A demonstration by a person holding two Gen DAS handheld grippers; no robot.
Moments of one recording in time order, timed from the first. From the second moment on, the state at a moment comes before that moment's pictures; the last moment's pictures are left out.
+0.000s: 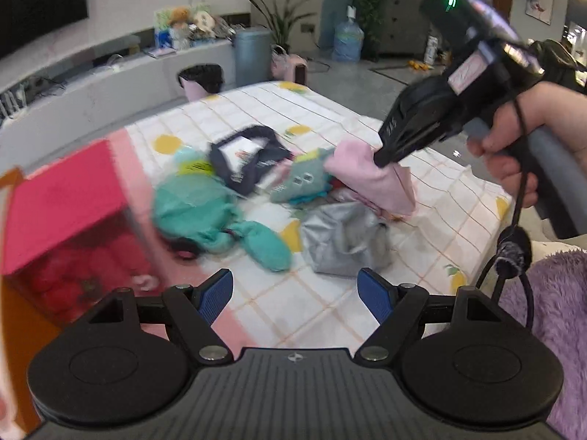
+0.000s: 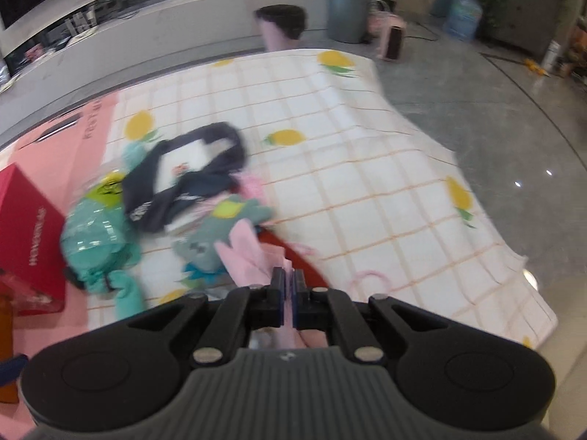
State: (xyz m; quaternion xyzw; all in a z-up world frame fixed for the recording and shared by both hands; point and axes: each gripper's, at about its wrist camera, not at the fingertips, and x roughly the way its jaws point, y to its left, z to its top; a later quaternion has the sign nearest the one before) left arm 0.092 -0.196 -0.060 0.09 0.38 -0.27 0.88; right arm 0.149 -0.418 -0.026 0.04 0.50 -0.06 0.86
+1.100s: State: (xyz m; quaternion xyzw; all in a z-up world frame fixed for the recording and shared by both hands) left arm 0.132 -0.263 -0.126 0.08 0.41 -0.31 0.85; right arm 0.161 -0.479 -0.060 0.17 0.53 -0.05 0.83
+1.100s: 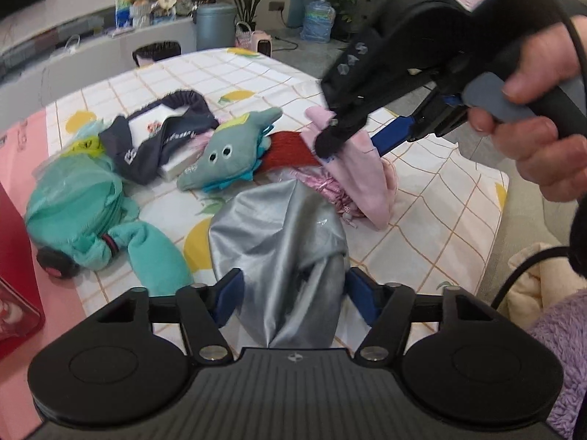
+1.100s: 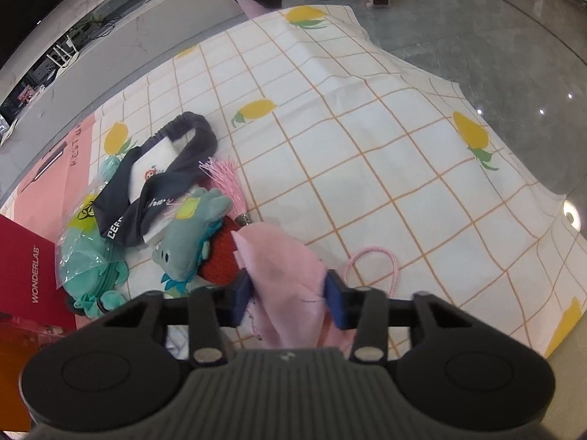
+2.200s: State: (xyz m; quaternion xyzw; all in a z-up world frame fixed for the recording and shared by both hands) left arm 0.125 -0.217 -0.098 -0.03 0.38 -0.30 0.87; right arm 0.142 -0.489 -0.028 0.19 0.46 -0.09 0.86
